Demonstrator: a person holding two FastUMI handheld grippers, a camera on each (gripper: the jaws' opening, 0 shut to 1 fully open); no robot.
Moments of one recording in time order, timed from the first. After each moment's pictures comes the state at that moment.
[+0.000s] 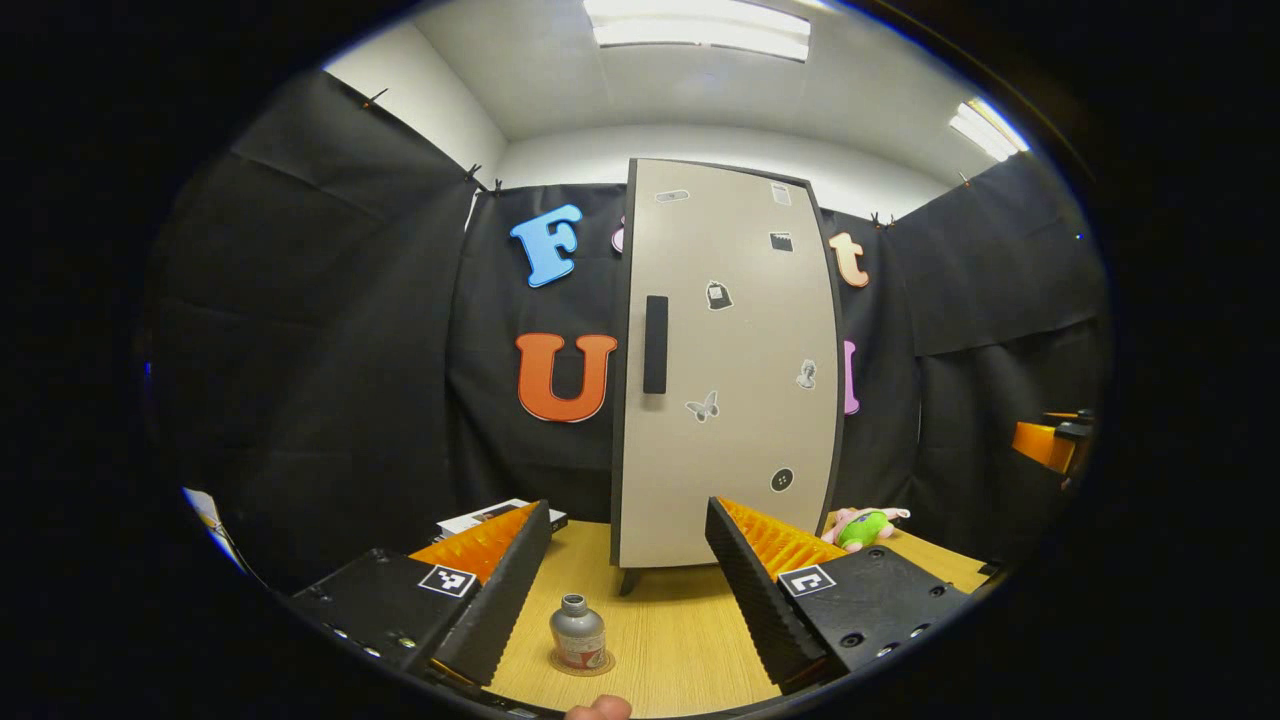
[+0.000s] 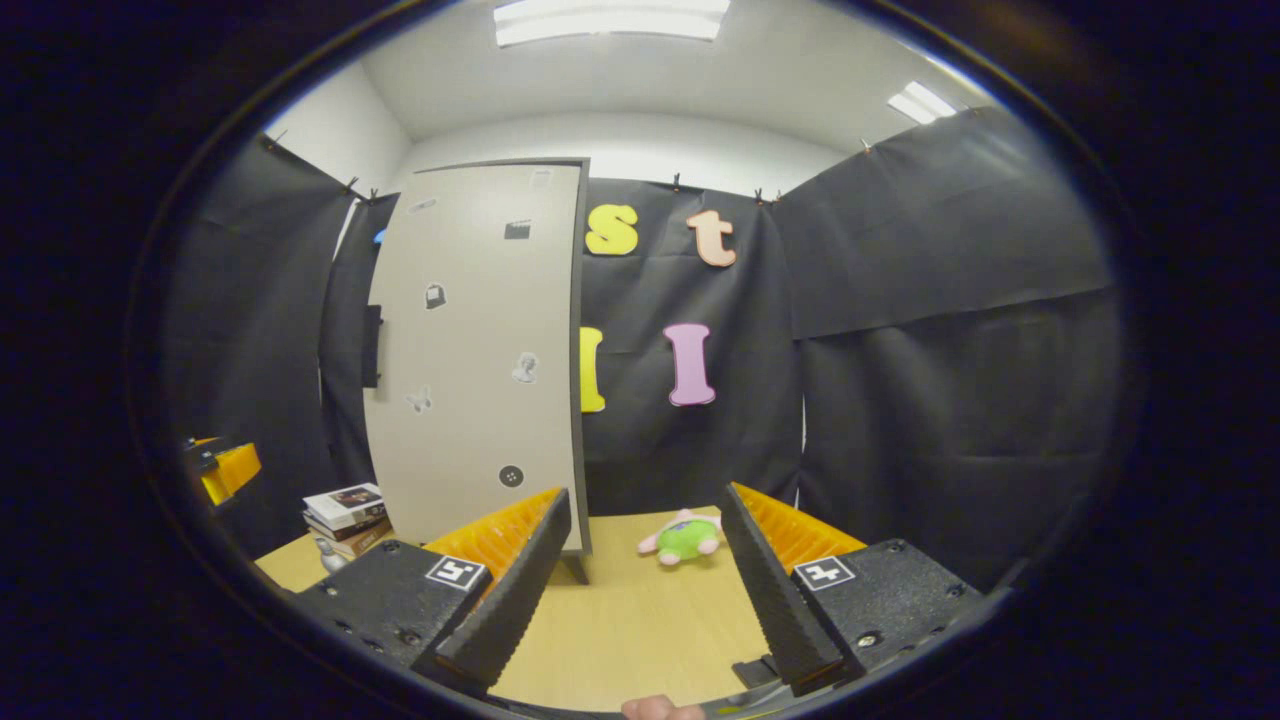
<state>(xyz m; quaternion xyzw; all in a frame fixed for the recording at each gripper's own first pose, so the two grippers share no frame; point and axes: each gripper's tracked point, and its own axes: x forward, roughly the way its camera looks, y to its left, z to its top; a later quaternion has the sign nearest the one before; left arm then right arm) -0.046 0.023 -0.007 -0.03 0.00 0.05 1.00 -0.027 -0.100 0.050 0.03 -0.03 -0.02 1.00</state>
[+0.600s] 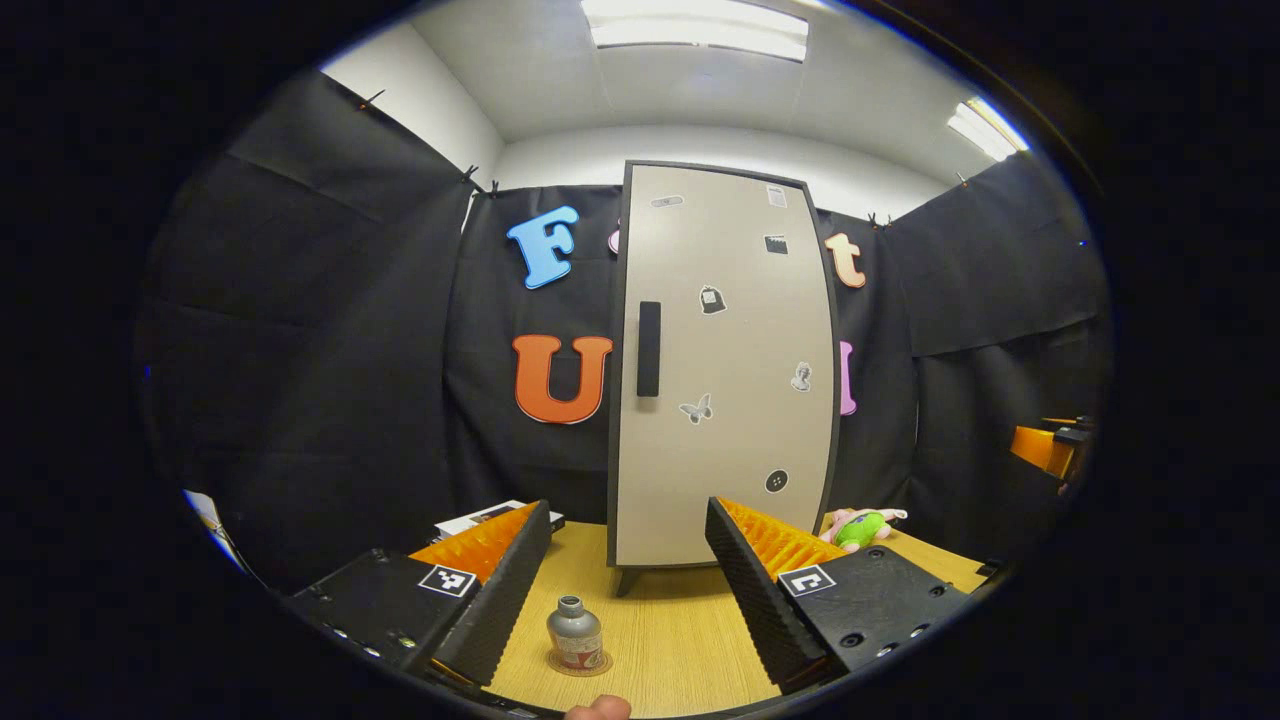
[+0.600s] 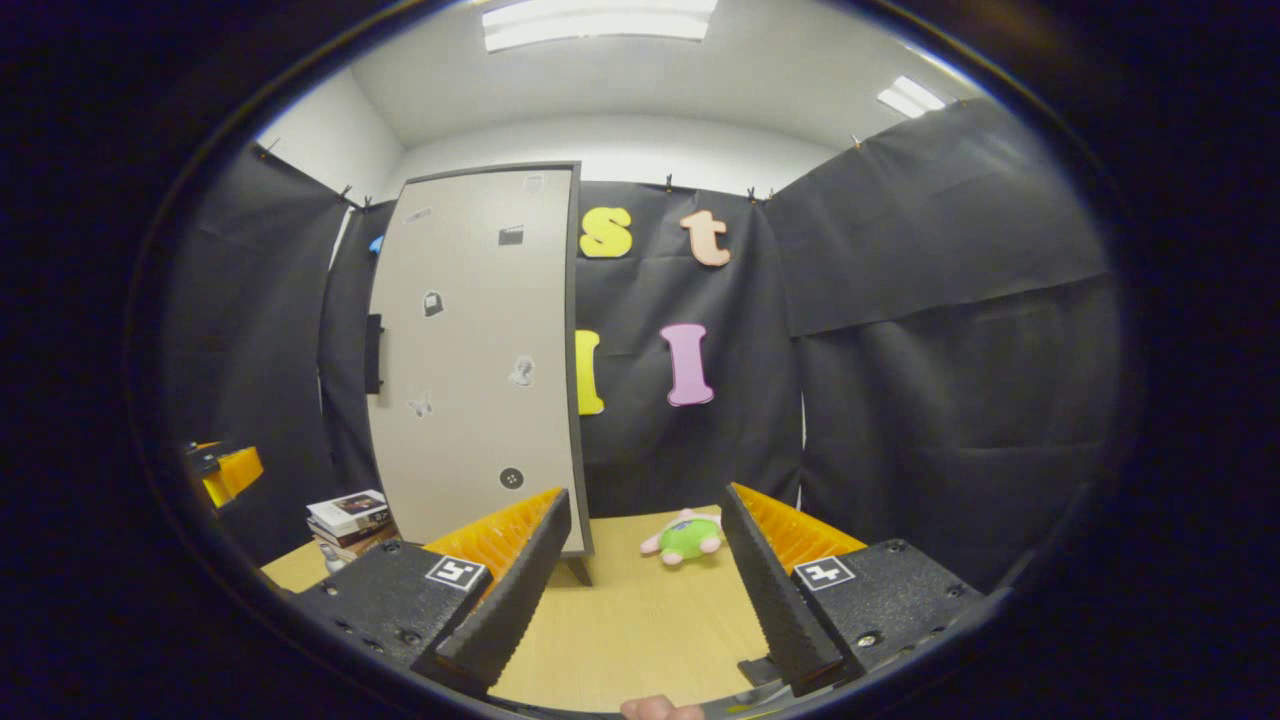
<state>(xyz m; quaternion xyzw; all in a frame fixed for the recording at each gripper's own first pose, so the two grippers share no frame) -0.047 0.017 -0.003 -0.03 0.00 0.05 1.00 -0.031 -0.099 0.047 0.04 -0.03 -0.02 1.00</state>
